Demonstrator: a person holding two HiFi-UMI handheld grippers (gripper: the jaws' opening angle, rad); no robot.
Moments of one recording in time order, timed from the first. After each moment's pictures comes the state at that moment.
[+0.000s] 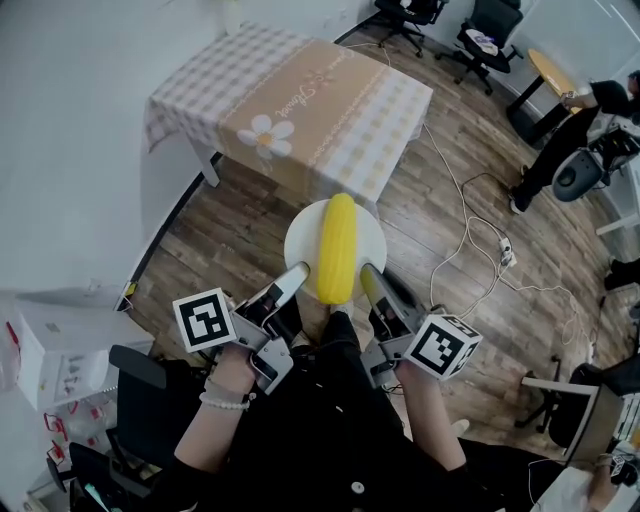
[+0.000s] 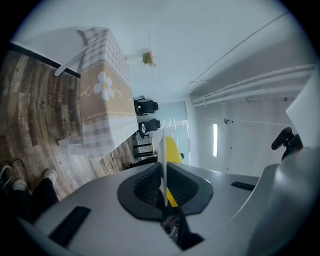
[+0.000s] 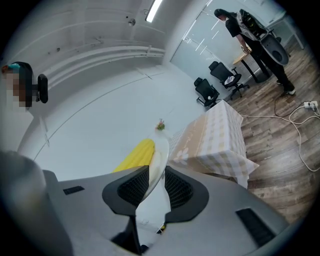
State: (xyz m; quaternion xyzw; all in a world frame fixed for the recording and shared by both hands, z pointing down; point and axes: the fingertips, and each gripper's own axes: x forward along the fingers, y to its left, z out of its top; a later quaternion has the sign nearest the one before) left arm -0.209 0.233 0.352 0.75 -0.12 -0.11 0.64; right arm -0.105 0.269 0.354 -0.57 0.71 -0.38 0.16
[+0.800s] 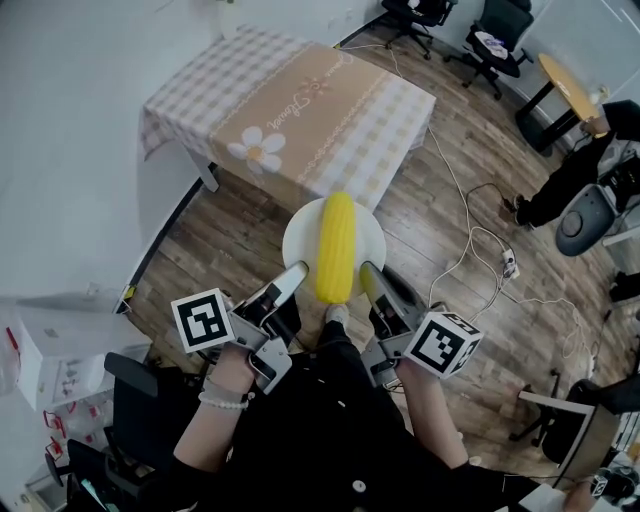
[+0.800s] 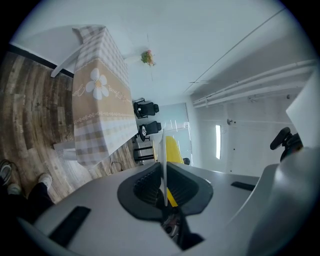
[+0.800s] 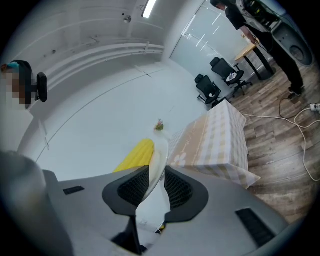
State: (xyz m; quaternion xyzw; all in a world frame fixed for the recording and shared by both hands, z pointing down) left arm -0.136 0.182 0.345 0.75 -0.14 -0.12 0.63; right arm -0.031 0.213 0.348 -0.56 0.72 -0.39 0.16
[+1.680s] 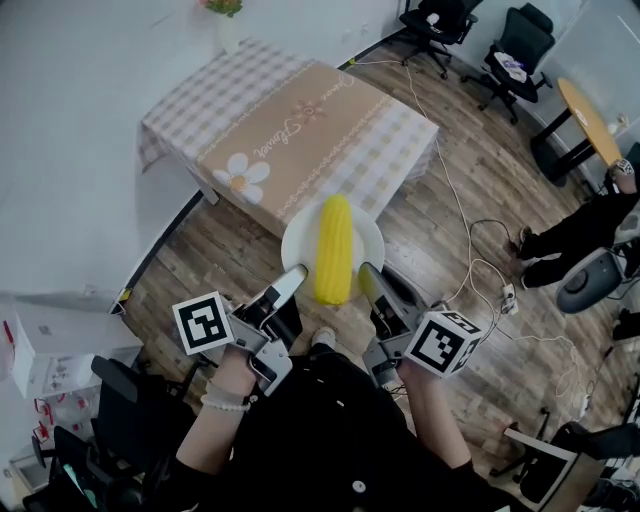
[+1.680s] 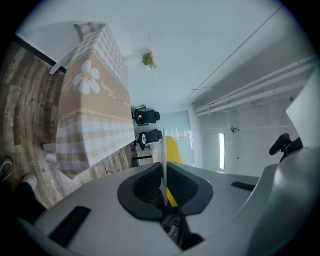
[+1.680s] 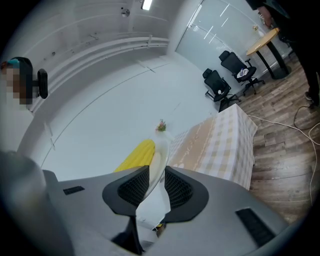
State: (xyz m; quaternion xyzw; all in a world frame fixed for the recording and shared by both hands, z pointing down) left arm -0.061 0.133 0.341 0.74 -0.17 -0.16 0.63; right arm 0.047 0.152 0.340 -0.52 0.75 -0.38 0.13
